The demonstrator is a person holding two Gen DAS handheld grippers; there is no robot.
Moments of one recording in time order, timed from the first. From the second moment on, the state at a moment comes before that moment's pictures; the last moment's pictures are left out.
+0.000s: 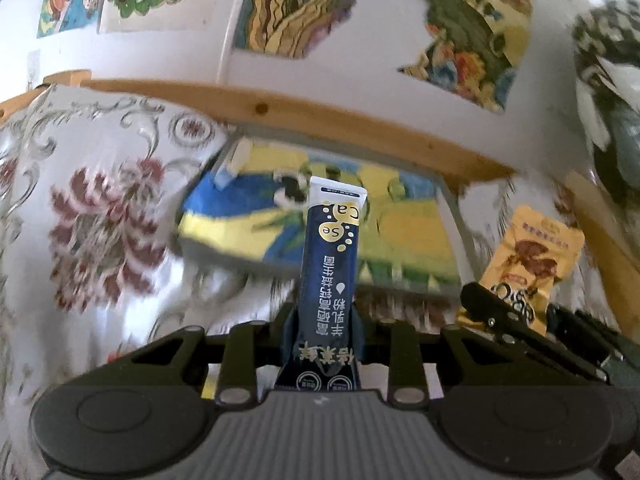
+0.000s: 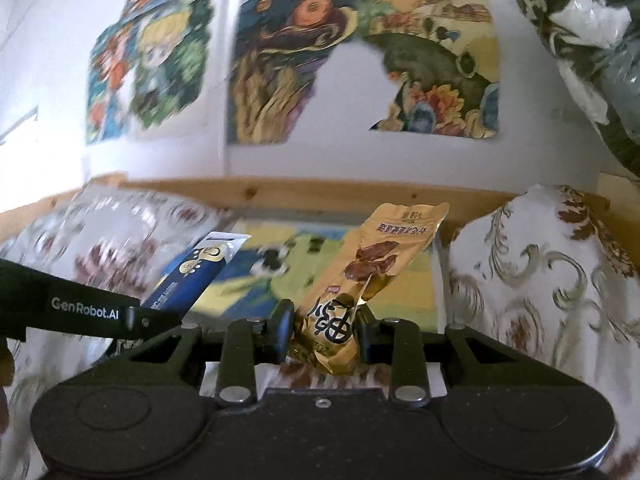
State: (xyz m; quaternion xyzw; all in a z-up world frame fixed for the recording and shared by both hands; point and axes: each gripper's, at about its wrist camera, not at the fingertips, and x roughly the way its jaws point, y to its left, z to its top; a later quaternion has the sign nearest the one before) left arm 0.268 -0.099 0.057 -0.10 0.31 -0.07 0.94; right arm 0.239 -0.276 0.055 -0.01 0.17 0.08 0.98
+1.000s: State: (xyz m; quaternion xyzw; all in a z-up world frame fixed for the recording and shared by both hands) left arm 0.427 -0.163 0.001 -0.11 0.35 -0.04 0.93; right arm 0.374 -0.309 -0.018 -0.03 0.24 0.08 0.97
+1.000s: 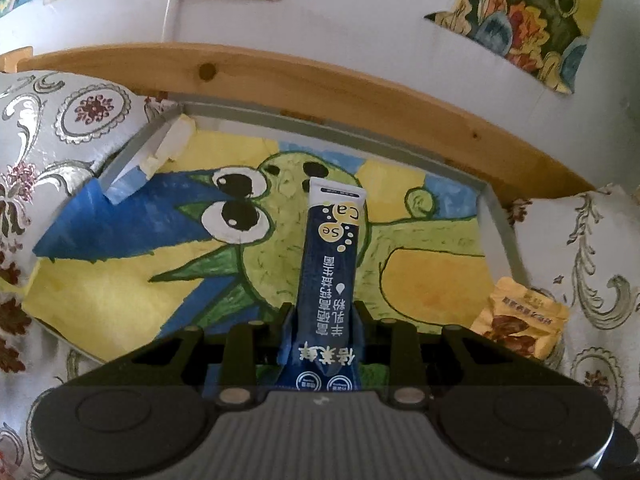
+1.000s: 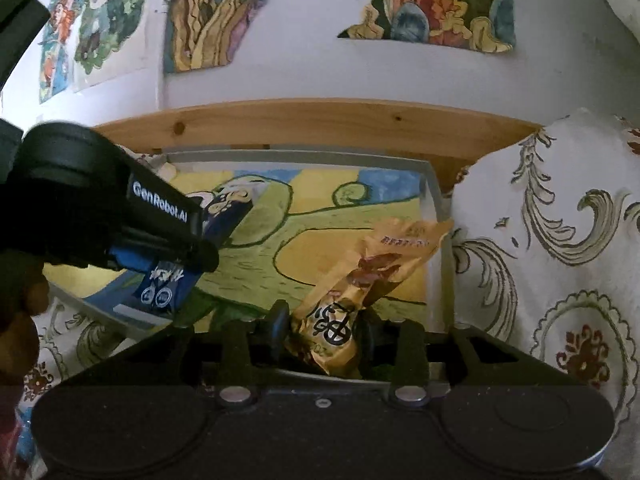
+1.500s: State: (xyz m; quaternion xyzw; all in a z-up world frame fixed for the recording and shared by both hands) left arm 0.406 -0.145 0.026 -0.14 0.31 0.01 0.94; right arm 0.350 -0.299 0.007 -0.11 0.16 0.01 0.98
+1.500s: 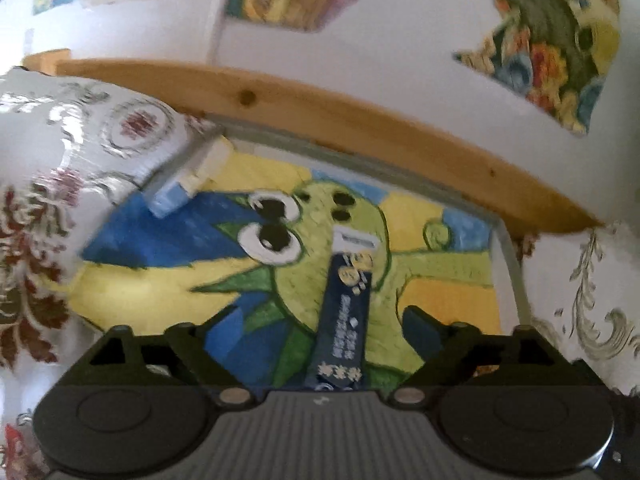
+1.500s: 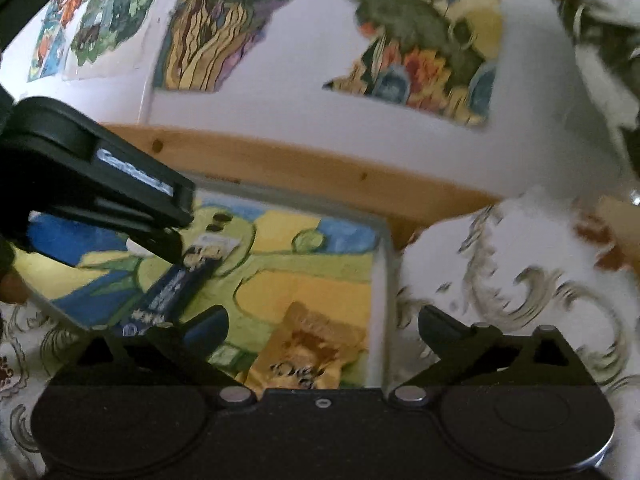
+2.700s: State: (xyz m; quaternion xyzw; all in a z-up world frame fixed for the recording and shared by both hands) left arm 0.180 -0.076 0.099 -0.09 0.15 0.02 0.98; right arm 0.133 -0.284 0.110 0.01 0.04 0.00 1.00
